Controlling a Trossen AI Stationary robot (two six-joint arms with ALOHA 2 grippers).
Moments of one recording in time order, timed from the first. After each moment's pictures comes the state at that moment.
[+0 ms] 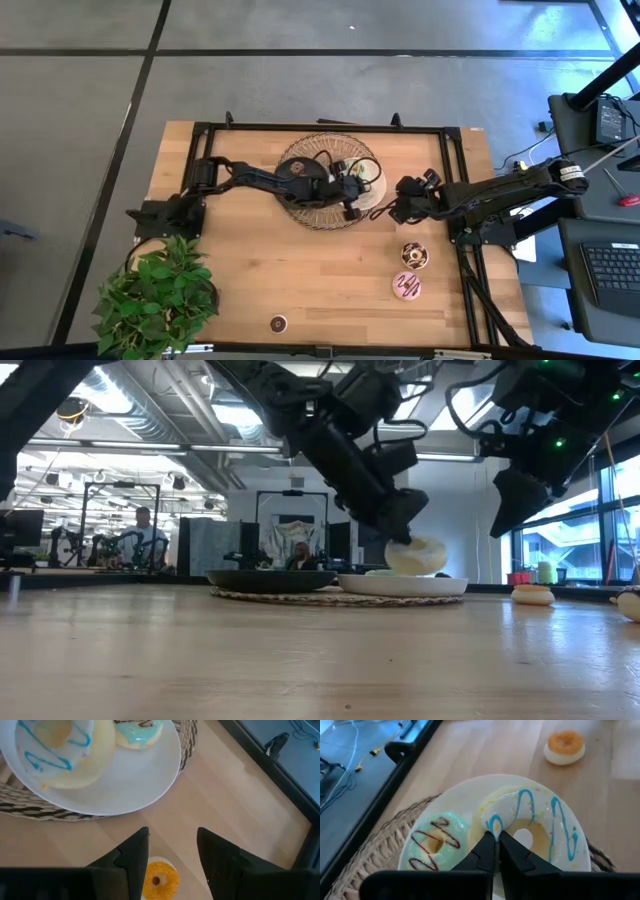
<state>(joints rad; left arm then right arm) 0.07 2.13 1.47 0.00 -0.46 0.07 0.12 1.13 0.63 -0.74 0.69 0.68</state>
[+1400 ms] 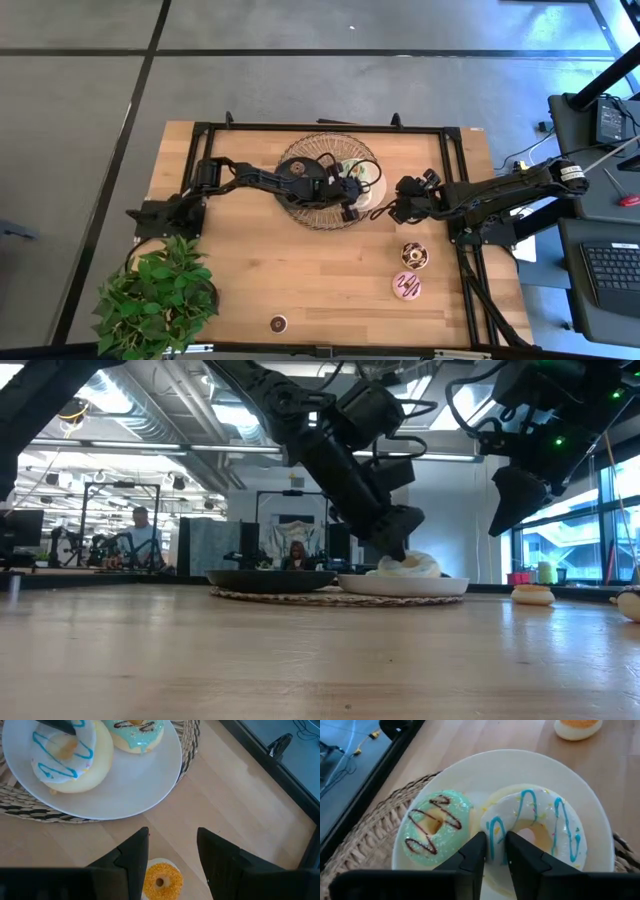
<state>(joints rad) 0.07 2.16 1.48 -0.06 -0.47 0.01 0.12 1.13 0.63 -0.73 0.68 0.68</state>
